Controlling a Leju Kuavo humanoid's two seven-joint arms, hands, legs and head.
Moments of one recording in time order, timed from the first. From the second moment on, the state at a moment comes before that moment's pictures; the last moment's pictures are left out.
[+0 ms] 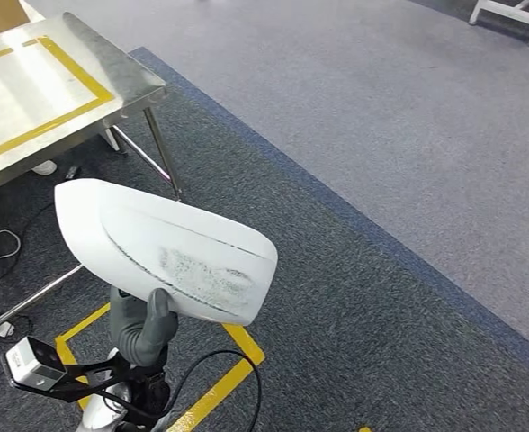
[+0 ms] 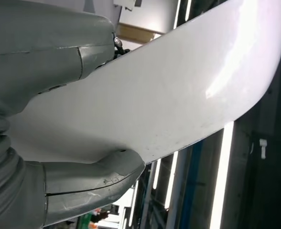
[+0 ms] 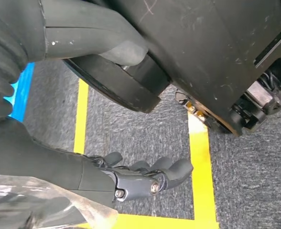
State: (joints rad) left arm 0.04 -0.12 -0.46 -1.76 0.24 -0.17 -0.68; right arm -0.06 0.13 -0.10 -0.20 0.68 0.10 -0.09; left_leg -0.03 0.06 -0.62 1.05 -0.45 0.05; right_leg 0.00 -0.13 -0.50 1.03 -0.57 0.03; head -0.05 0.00
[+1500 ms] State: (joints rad) left arm 0.04 -0.12 -0.46 -1.75 0.22 -0.15 -0.70; right arm -0.07 0.13 -0.09 -0.20 0.69 0.11 -0.05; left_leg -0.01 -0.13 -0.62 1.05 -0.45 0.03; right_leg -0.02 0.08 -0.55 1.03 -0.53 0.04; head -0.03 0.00
